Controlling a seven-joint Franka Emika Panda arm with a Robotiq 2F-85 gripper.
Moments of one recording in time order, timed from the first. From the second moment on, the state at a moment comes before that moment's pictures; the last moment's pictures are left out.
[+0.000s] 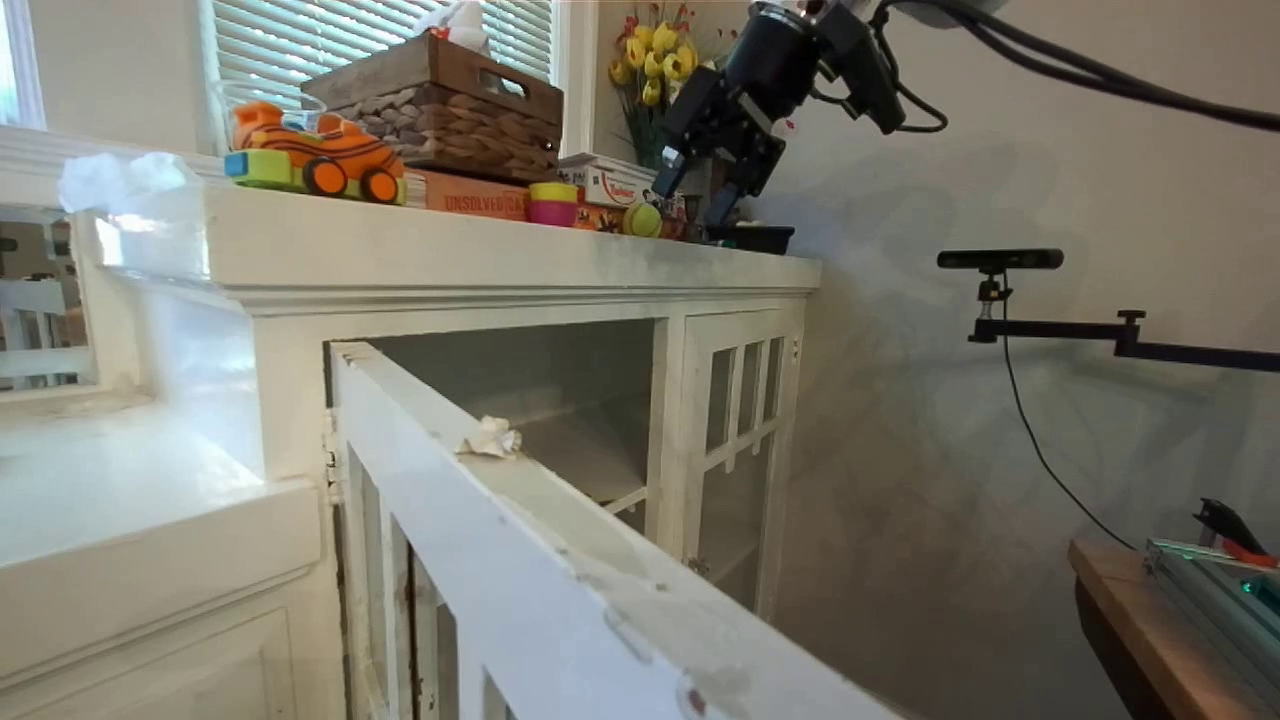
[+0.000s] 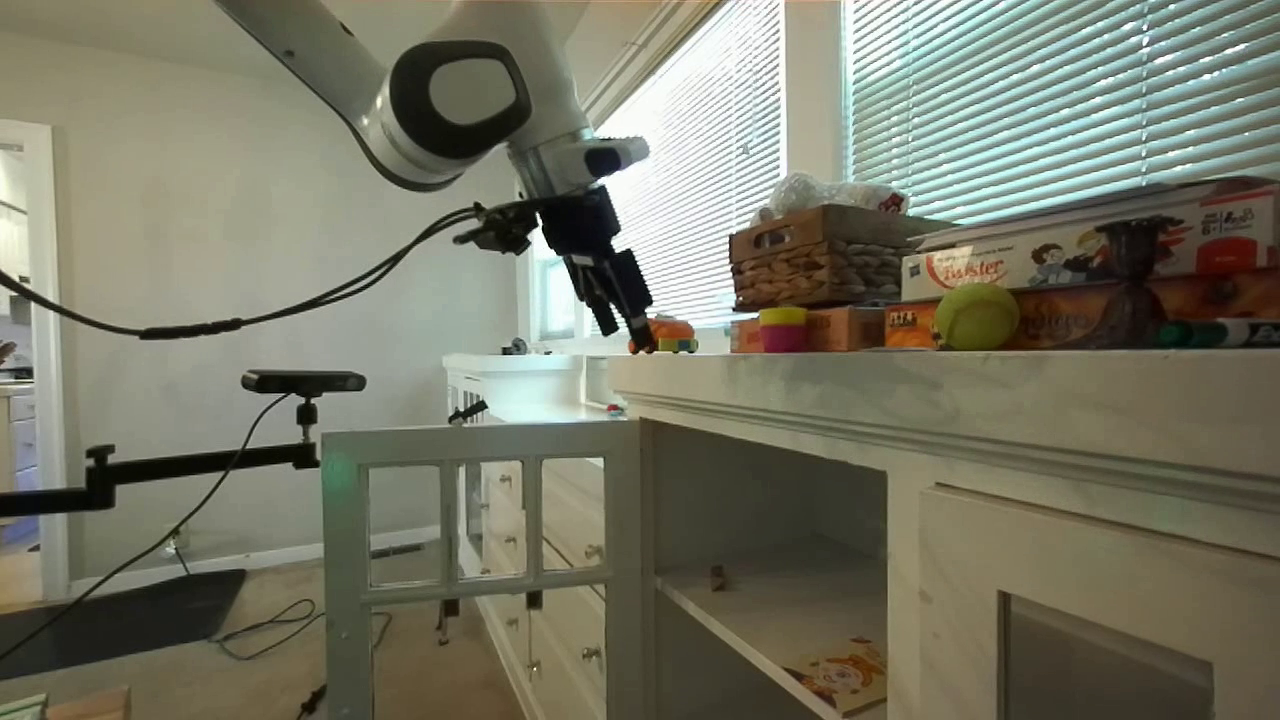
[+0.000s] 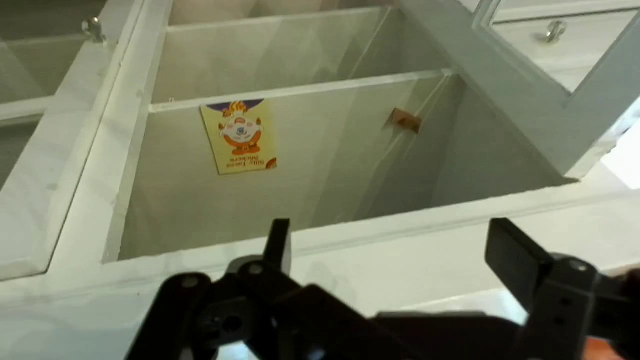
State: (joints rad) arm -0.06 -0.29 0.04 -2.43 0.10 2.67 0.20
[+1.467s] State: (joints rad) arm -0.64 -0.23 0.49 -2.34 -0.80 2.96 0.99
